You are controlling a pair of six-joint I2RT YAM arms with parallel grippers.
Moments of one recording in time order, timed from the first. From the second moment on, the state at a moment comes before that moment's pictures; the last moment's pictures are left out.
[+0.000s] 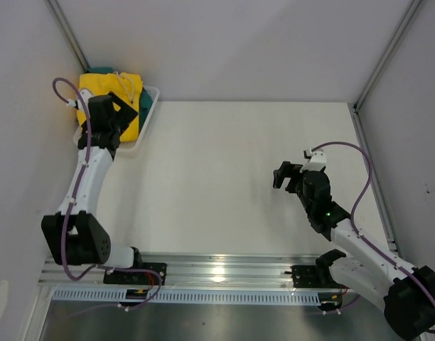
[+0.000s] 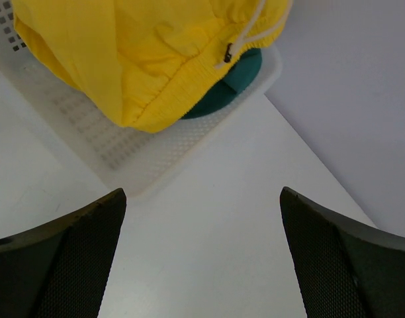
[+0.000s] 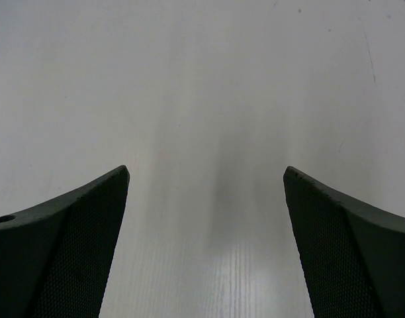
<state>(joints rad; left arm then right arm) 0.02 1.35 1.26 -0.35 -0.30 -0.69 0.48 0.90 0.46 0.13 0.28 0.36</state>
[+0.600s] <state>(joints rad) 0.28 1.87 1.53 -0.30 -0.23 -0.82 0.47 0.86 0.46 0.14 0.30 0.36</state>
